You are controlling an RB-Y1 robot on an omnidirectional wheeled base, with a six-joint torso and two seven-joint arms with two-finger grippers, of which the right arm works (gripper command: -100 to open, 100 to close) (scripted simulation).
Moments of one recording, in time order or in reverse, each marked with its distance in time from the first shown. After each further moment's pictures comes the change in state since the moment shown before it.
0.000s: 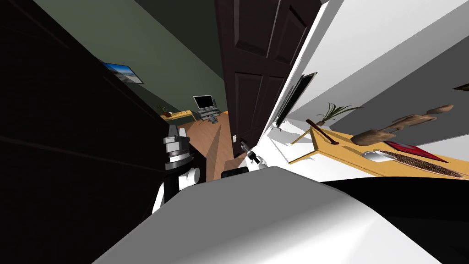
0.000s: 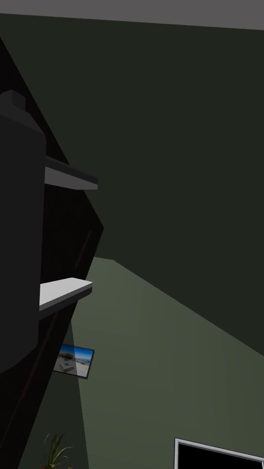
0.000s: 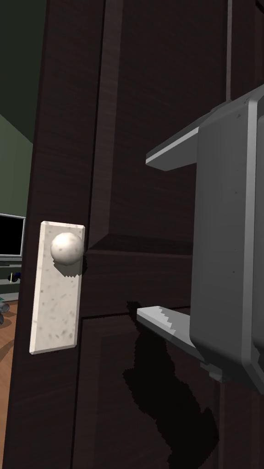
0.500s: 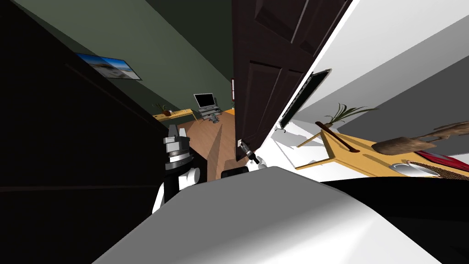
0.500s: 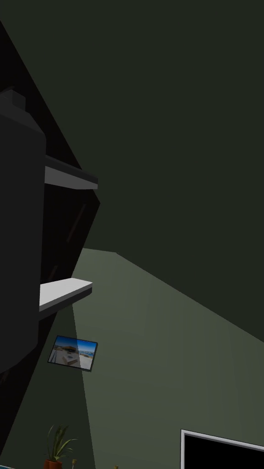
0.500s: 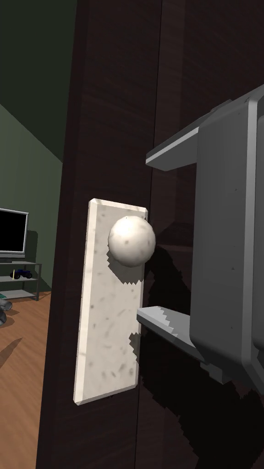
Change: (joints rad) arm -0.001 0.016 -0.013 0.009 -0.011 -0.006 0.029
